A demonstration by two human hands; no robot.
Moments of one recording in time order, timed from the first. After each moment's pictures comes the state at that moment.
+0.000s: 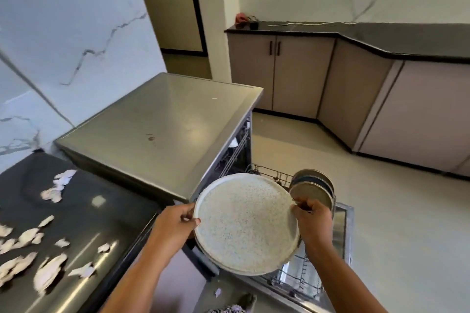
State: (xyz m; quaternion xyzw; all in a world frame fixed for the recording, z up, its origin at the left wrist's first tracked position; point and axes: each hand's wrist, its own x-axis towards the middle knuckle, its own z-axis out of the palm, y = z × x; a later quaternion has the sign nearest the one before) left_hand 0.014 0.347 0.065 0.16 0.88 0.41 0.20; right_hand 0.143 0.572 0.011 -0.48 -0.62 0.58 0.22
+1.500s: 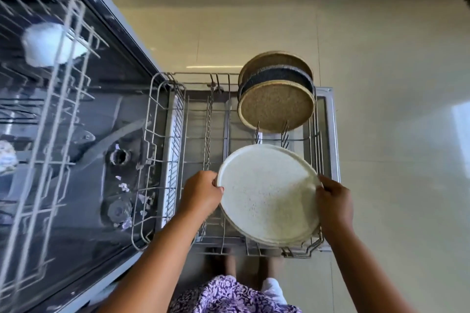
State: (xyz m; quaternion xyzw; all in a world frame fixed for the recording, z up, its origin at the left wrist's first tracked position) left_hand -0.094 0.660 -0.339 0.26 0.87 0.08 0.42; right_hand 0.116 0.760 -0.361 -0.75 -0.48 0.45 0.07
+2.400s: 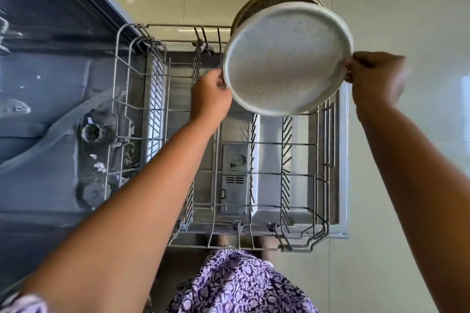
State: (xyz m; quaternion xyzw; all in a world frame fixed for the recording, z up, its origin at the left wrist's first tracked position) left_hand -0.121 0.783 -0.424 0.25 0.85 0.34 0.30; right_hand 0.071 0.926 -0.411 -0.69 -0.57 0.37 0.23
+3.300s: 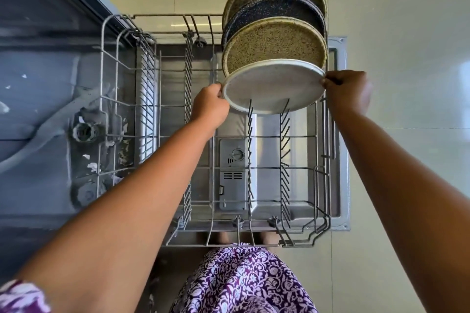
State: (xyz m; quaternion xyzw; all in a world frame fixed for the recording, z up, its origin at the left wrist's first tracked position) left_hand -0.117 0.774 -0.479 0.22 0.86 0.25 0.39; right_hand 0.077 0.901 -0.455 -0.70 -0.61 0.34 0.13
